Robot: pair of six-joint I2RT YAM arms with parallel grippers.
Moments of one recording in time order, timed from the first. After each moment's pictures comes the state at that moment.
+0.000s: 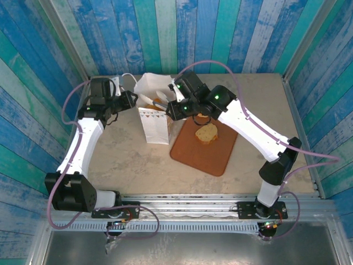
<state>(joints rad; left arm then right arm) -0.05 1.33 1.22 -0.51 0.34 -0.35 0.86 1.79 1.98 -1.02 -0.03 0.41</state>
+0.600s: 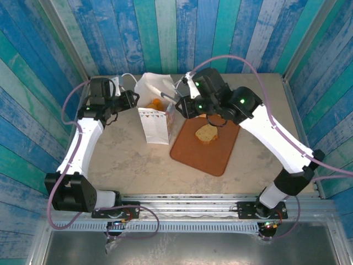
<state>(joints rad) -0.05 1.32 1.22 -0.52 0.35 -0.35 0.86 1.60 1.94 -1.04 0.01 0.39</state>
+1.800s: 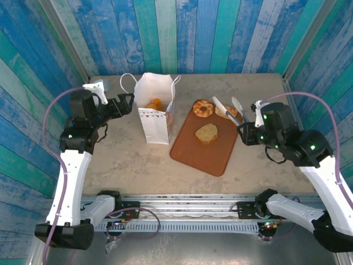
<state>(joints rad) -0.05 0.97 1.18 -0.58 0.32 -0.39 0.55 0.96 1.37 -1.20 0.09 0.40</state>
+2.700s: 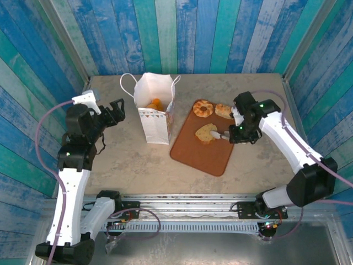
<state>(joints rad) -0.05 0.81 1.06 -0.54 0.12 -0.40 0.36 1.43 1.29 -1.28 -0.09 0.20</state>
